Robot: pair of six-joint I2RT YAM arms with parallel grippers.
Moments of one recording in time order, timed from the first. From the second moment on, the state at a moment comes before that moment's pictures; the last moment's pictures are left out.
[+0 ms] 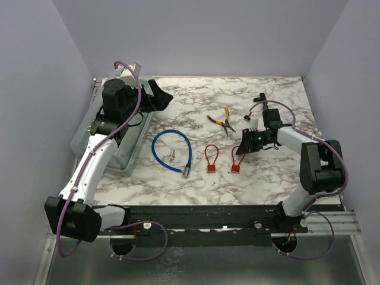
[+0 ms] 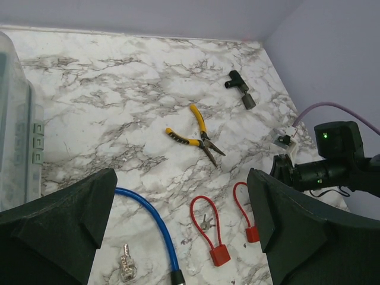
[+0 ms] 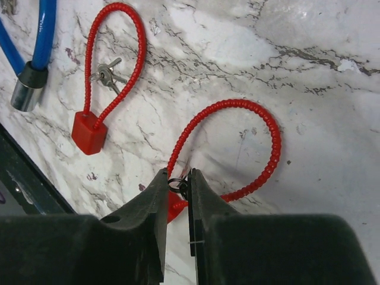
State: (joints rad) left arm -0.21 1.24 1.20 -0.18 0.37 -0.43; right arm 0.10 1.66 0.93 -0.44 -0.69 -0.11
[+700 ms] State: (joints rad) left arm -0.16 1.35 1.49 -0.51 0.40 -0.31; right arm 0.10 1.51 1.10 -0.55 -0.66 -0.11
